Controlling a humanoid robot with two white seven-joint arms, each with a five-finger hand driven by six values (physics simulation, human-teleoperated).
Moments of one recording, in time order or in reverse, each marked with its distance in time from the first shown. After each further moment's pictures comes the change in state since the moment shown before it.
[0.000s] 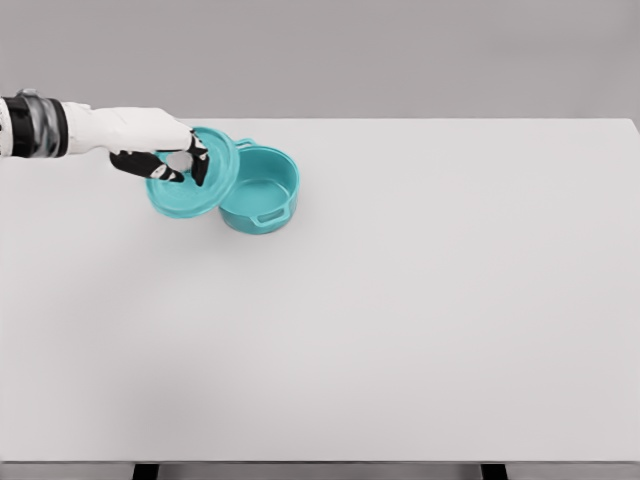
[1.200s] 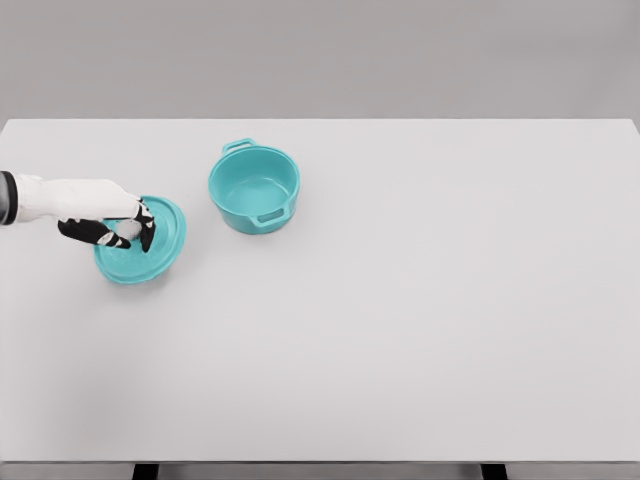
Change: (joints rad) left arm 0.166 0.160 0.000 -0.004 0.001 -0.087 0.000; right arm -0.002 0.000 0.000 0.000 0.000 0.000 0.000
